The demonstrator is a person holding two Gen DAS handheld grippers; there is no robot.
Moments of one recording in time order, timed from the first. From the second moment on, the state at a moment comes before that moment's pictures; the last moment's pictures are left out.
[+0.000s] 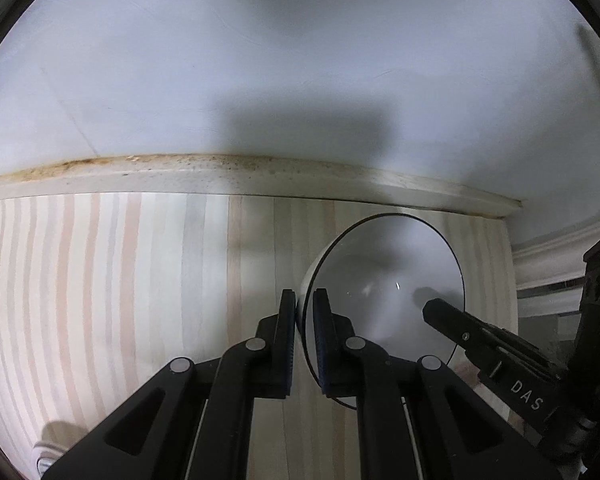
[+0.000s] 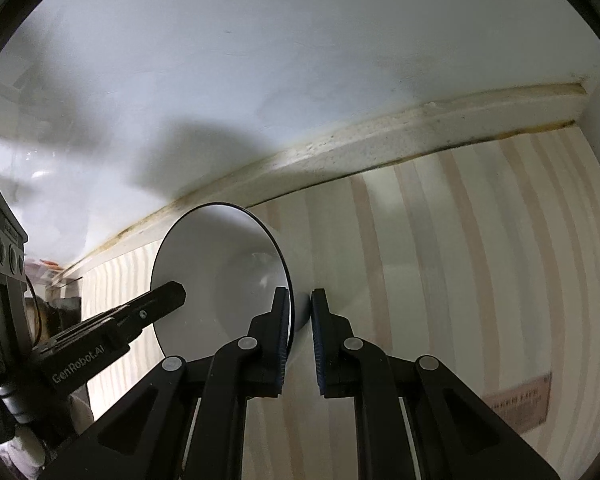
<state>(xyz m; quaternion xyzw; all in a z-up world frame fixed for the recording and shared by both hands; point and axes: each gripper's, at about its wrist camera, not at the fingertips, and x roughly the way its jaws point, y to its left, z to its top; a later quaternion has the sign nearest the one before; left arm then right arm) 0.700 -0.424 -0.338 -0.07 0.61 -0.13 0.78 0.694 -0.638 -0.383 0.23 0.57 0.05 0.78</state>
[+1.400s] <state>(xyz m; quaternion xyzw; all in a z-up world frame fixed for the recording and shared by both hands) 0.487 -0.354 -0.297 0.01 0.64 -0.18 0.75 0.432 -0.557 -0.340 0.24 0.60 0.05 0.76</state>
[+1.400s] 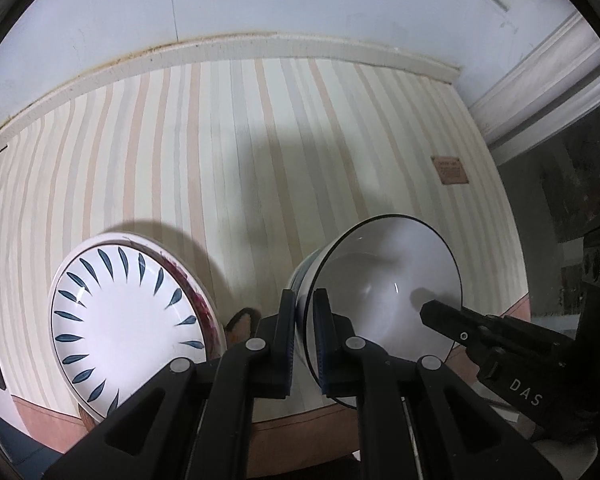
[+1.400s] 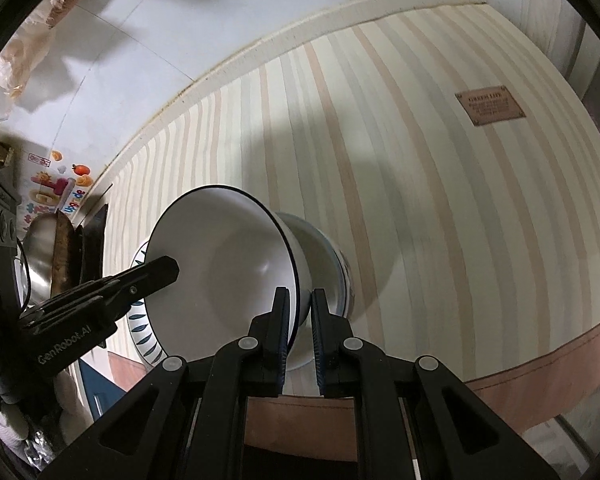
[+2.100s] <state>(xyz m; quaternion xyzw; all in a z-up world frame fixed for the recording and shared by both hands) 0.480 -0.364 -0.321 0.05 0.66 -0.17 0.73 0.448 -0.563 -0.356 0.25 0.63 0.03 0.73</state>
